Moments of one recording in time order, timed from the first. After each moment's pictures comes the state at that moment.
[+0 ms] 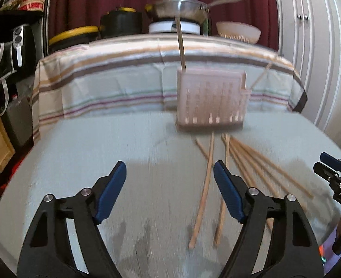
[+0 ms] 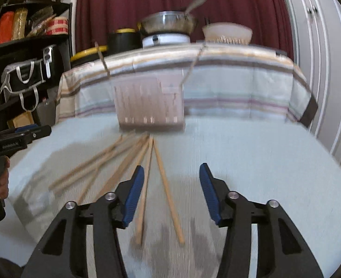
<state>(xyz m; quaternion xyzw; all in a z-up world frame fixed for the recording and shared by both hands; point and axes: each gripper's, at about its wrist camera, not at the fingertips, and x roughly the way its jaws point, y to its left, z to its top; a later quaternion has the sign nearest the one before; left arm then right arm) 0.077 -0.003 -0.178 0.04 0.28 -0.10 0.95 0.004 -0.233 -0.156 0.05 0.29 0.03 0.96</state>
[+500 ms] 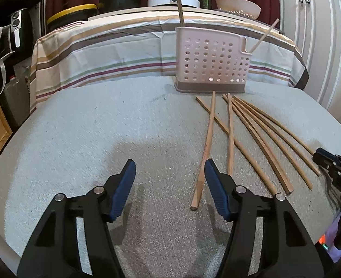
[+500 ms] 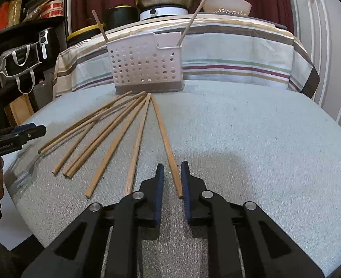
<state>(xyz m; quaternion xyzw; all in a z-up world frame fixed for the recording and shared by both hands) 0.062 -0.002 -0.227 0.04 0.33 -0.10 0.94 -0.007 -0.230 -0.196 0.05 0.33 0.03 0.94</state>
